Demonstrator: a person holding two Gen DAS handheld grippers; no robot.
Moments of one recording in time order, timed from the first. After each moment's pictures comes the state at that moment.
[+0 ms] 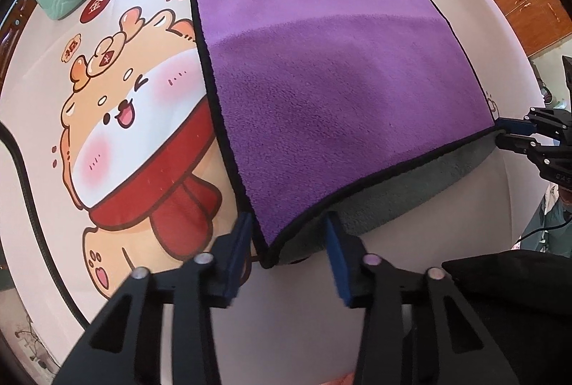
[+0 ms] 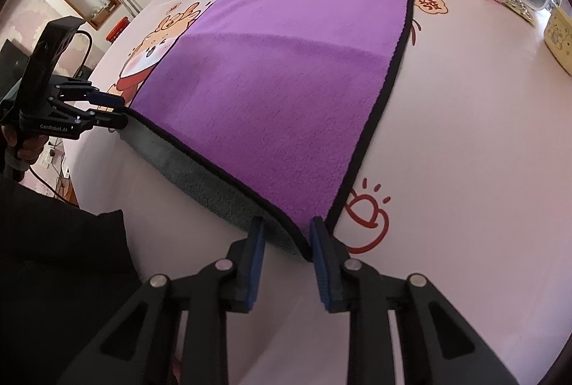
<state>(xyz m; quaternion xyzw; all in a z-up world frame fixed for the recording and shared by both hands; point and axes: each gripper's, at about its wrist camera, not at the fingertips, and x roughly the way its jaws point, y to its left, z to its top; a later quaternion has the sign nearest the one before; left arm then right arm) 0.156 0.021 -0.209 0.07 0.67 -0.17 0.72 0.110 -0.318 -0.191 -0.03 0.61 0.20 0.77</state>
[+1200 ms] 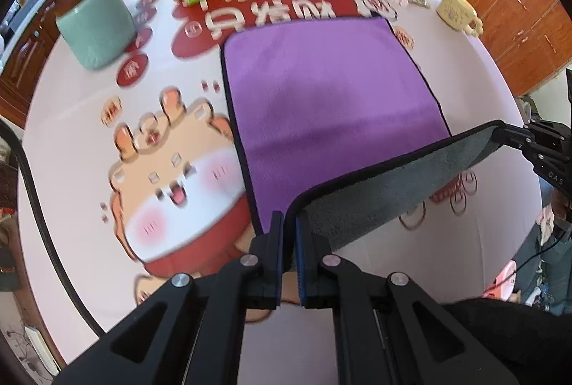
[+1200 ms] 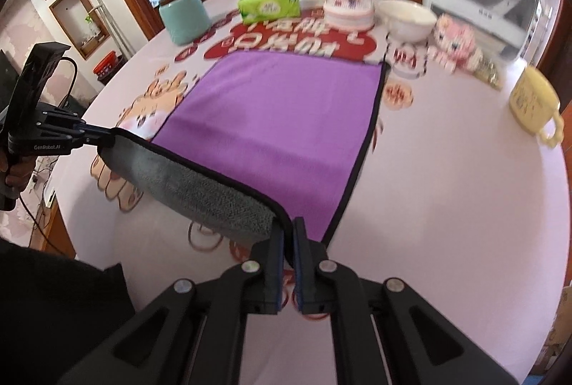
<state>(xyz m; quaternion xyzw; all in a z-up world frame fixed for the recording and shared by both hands) 0.191 0.036 -0.132 0.05 0.60 -0.15 0.78 0.153 -0.318 -0.121 -0.05 0.53 0.16 0.83</state>
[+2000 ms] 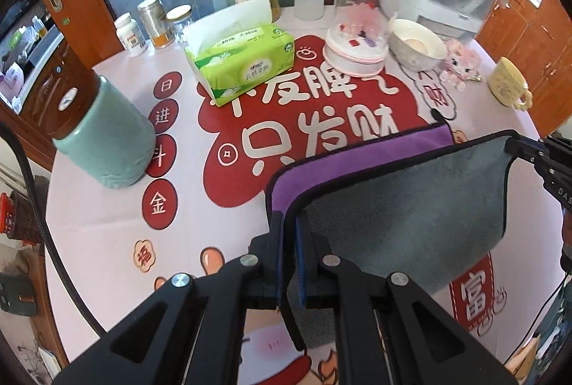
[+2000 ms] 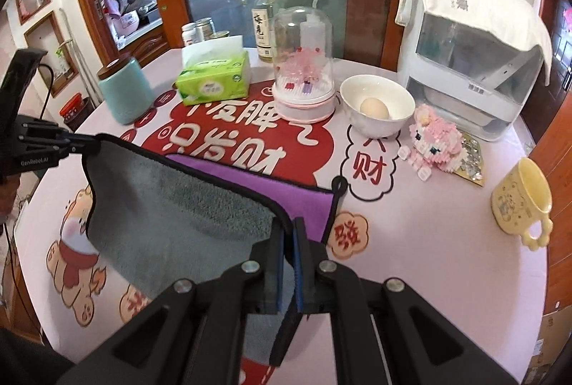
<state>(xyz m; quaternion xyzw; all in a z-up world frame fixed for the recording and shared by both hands) 0.353 0.021 -0.126 0.07 0.55 -0.10 0.83 0.305 -0.330 -0.104 -0.06 0.46 0.10 0.88</state>
